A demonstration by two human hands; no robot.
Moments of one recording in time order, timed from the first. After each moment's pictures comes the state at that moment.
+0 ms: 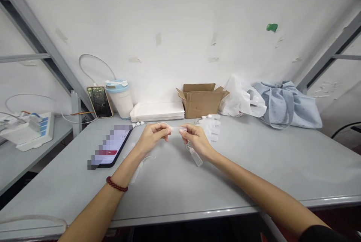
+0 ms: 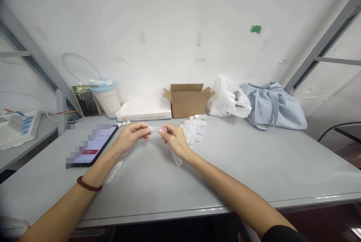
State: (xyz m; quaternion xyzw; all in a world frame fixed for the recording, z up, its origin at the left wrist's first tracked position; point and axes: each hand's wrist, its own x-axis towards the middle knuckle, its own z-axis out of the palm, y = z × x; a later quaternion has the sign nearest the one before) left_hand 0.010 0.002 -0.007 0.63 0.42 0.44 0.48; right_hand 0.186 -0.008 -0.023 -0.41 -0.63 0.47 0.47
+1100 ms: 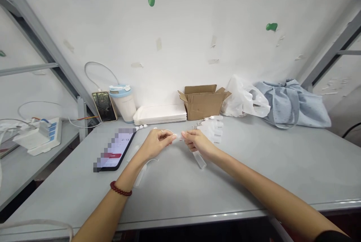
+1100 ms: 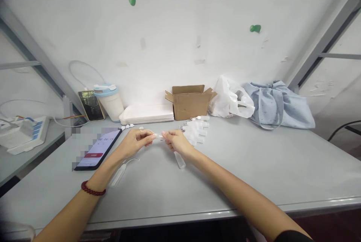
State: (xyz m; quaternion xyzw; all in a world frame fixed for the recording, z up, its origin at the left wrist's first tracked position) left_hand 0.006 -0.001 -0.005 0.77 0.45 0.32 0.33; right_hand 0.188 -0.004 -0.024 -0.40 -0.53 0.64 0.39
